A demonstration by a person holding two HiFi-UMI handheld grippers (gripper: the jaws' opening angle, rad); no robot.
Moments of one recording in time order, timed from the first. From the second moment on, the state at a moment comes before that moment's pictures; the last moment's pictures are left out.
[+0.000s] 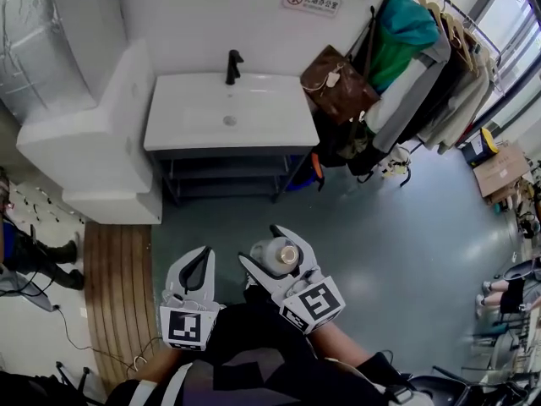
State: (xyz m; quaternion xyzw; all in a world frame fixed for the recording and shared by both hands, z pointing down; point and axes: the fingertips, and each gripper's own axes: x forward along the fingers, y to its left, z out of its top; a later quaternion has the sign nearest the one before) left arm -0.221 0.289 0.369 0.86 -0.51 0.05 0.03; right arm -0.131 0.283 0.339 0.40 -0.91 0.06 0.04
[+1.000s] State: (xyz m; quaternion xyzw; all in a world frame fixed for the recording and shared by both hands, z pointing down) left arm -0.111 0.115 0.357 0.86 -0.51 0.08 0.03; right arm -0.036 0.119 0.350 0.38 -0.92 0.05 0.04
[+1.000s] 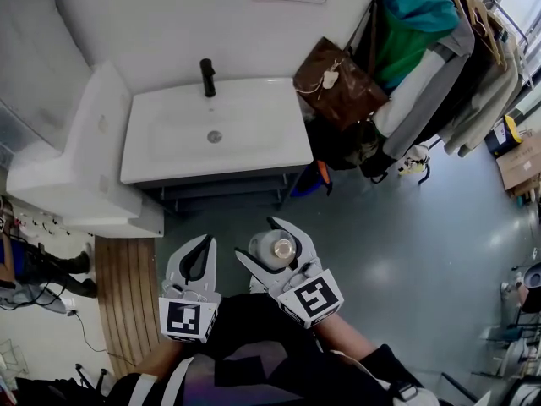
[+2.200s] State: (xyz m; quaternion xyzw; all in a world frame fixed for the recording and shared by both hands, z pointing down) left arm -0.116 -0.039 0.378 0.89 -0.45 0.09 0.05; right arm -0.041 -0.027 0.361 0.45 -0.89 0.08 0.04
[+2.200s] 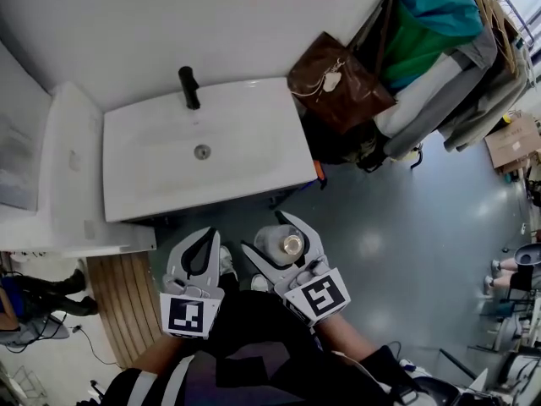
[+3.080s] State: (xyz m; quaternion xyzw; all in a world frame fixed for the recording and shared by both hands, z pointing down) left arm -0.138 -0.136 0.370 0.92 -0.39 0.05 0.05; right arm -0.055 -0.115 0.355 0.52 -0.85 0.07 0.06
